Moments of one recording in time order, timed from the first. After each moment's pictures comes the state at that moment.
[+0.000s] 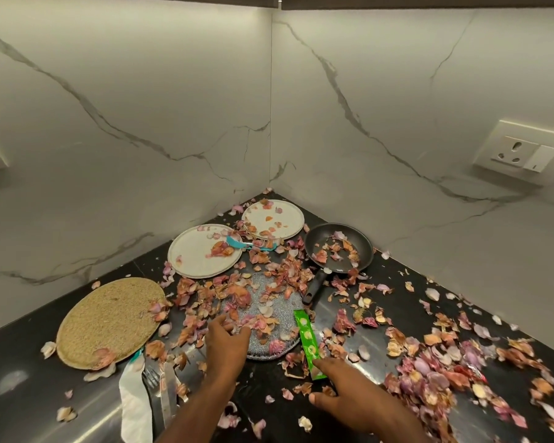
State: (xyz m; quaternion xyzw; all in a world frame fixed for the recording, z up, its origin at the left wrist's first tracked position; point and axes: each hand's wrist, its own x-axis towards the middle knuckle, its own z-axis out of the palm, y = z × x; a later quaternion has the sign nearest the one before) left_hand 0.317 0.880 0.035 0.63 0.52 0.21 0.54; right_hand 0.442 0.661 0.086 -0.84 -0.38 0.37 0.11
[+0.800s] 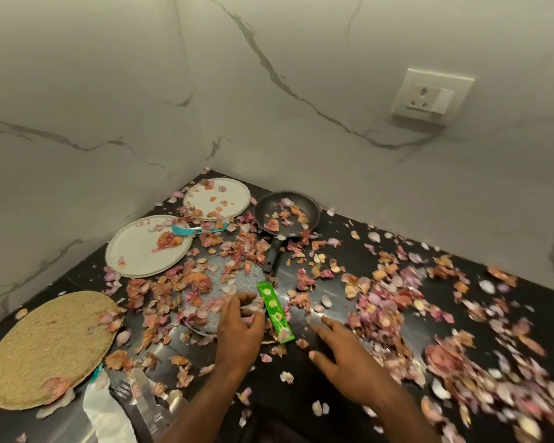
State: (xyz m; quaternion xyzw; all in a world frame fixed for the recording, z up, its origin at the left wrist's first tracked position) left_hand 0.331 0.826 0.046 0.78 0.28 0.18 0.53; right_hand 0.400 0.605 0.079 -0.90 -0.26 0.27 0.24
